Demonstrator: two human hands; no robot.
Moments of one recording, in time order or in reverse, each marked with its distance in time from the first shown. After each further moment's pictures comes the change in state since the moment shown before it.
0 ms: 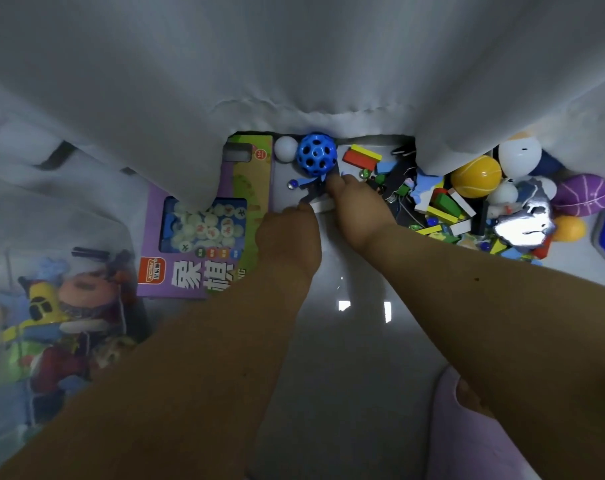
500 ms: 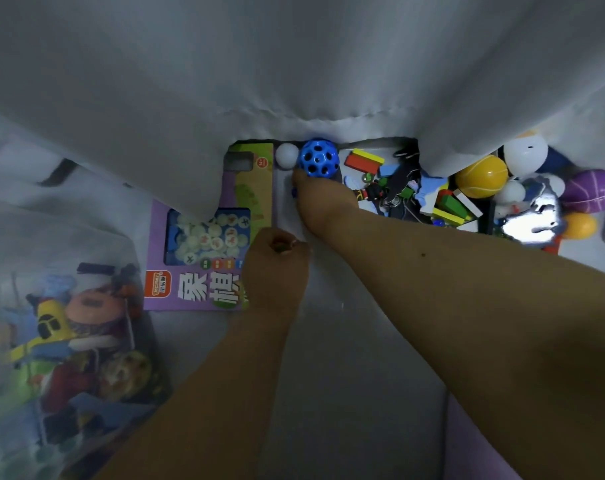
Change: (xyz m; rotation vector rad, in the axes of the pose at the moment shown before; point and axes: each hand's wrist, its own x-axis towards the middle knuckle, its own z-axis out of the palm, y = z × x) left_hand -0.034 -0.013 -0.003 -1.166 0.173 -0.561; right_hand 0.033 -0.047 -0.005 0.020 -0.104 0.070
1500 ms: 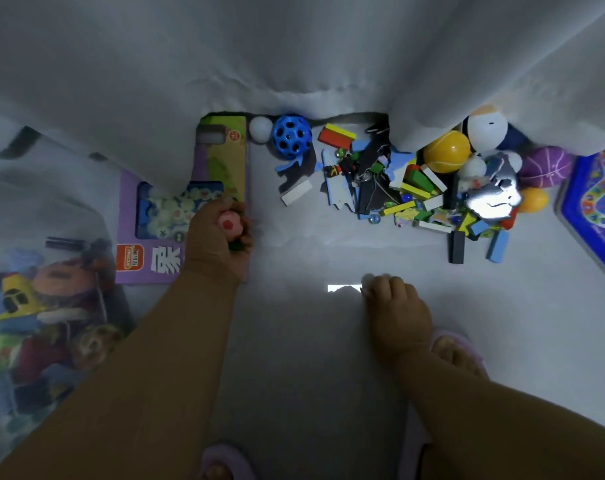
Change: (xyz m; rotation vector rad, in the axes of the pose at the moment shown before) left_hand 0.018 0.001 -0.029 -0.974 -0.158 -0.571; right_hand -0.196 0.117 0.122 -0.051 0.273 0.193
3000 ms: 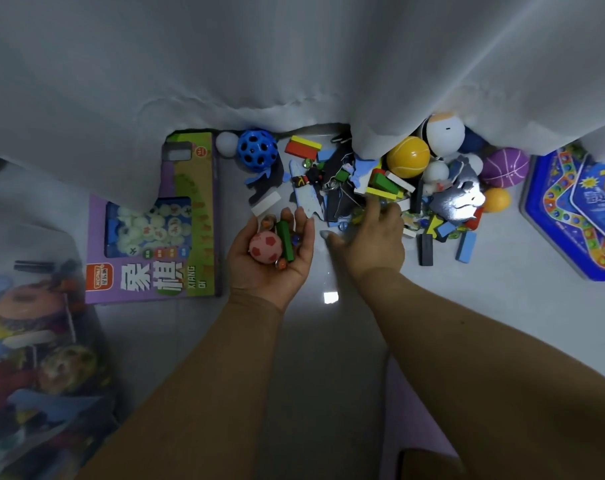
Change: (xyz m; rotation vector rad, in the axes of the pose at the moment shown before) left_hand -0.032 -0.075 0.047 -0.583 -0.425 -0.322; right_hand 0.102 -0.016 -0.054 0.223 0.039 0.401
